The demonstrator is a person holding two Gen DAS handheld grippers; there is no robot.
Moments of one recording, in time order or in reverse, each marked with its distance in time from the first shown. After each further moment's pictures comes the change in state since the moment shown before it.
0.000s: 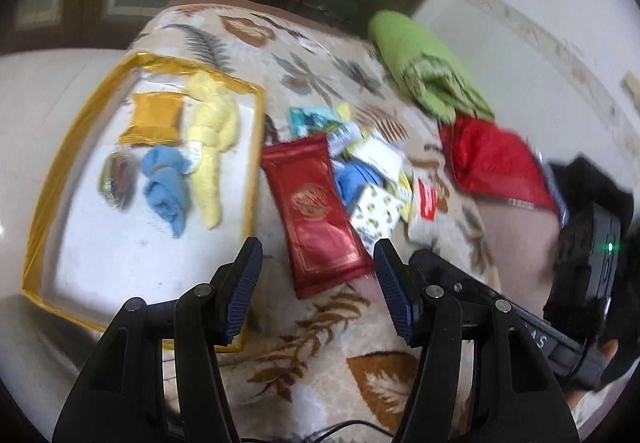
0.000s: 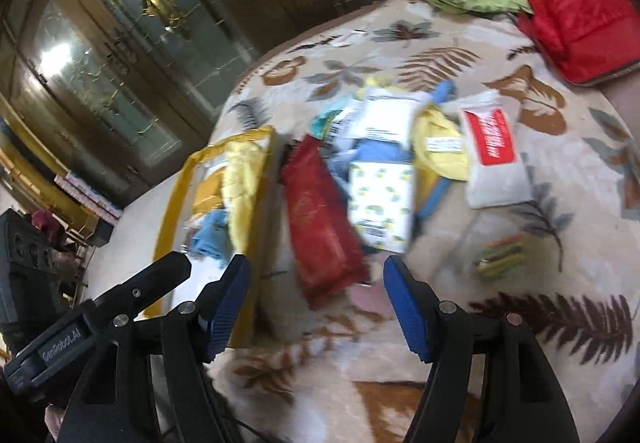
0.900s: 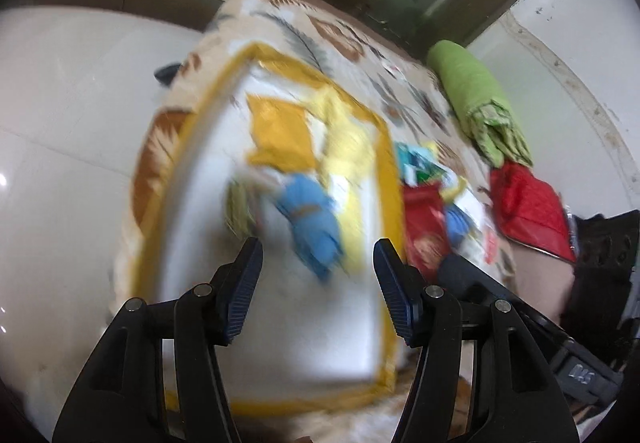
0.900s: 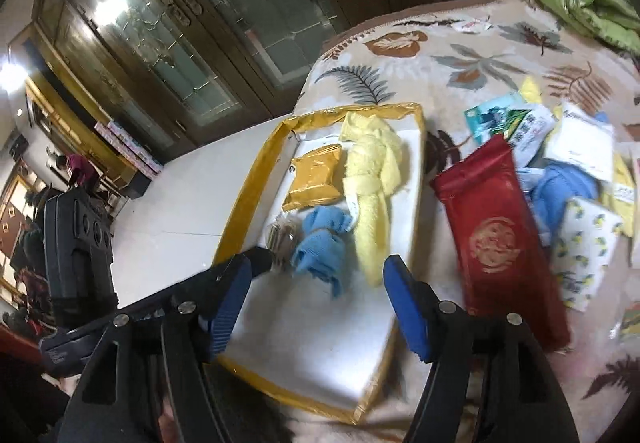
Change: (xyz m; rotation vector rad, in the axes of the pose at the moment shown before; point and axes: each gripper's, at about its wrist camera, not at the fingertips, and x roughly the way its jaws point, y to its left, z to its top) left arm -0.007 0.135 0.022 -0.209 -0.009 0.021; right arm 0.077 0.119 0.008 -0.203 0.071 0.157
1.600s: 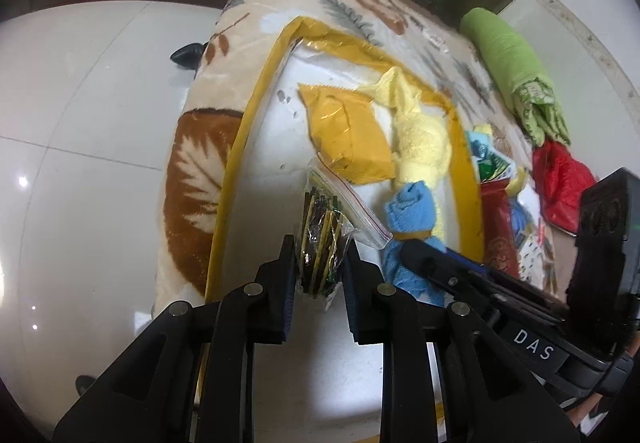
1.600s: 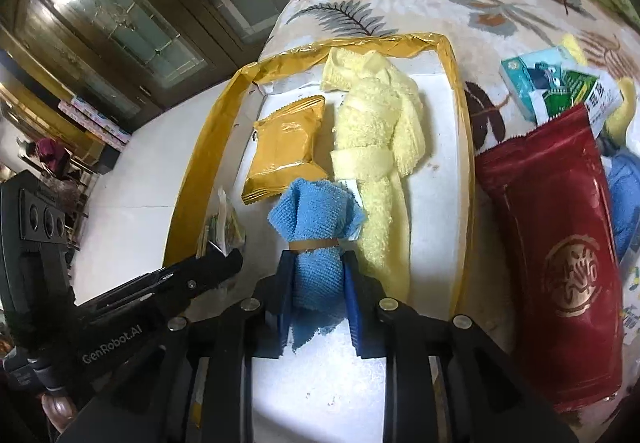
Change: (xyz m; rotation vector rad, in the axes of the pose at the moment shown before) left arm 0.039 0.037 0.042 0.060 0.111 0.097; right arm 0.094 -0.001 0.018 0.062 0.183 -0.075
